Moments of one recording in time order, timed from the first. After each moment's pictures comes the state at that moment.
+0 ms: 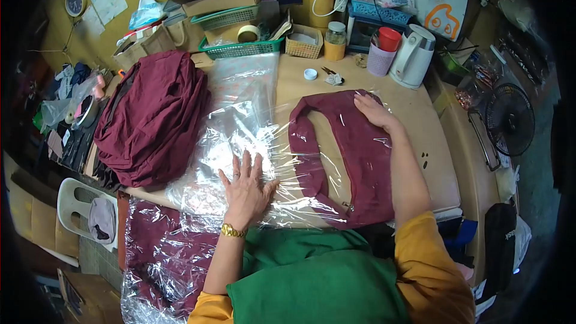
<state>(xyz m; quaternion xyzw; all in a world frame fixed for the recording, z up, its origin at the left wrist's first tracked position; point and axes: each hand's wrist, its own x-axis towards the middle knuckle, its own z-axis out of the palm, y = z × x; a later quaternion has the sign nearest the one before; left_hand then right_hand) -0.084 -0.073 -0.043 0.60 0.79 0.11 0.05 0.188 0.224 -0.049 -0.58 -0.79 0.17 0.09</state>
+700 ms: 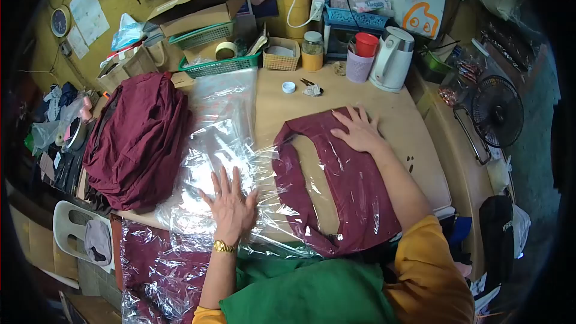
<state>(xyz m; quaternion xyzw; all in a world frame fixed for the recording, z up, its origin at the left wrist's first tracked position) -0.080 -0.063 -0.048 0.56 0.82 0.09 -0.02 0.203 0.188 -0.025 -0.52 -0.85 0.08 0.05</state>
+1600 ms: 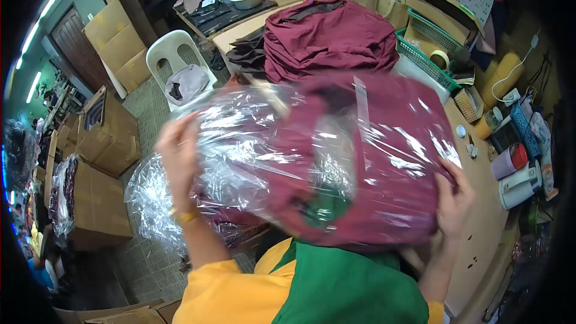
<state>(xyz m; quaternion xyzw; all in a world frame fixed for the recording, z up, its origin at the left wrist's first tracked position) -0.183 -0.377 0.078 0.16 0.83 0.46 -0.25 0.080 -0.005 0.072 -0.22 -0.80 0.43 0.36</state>
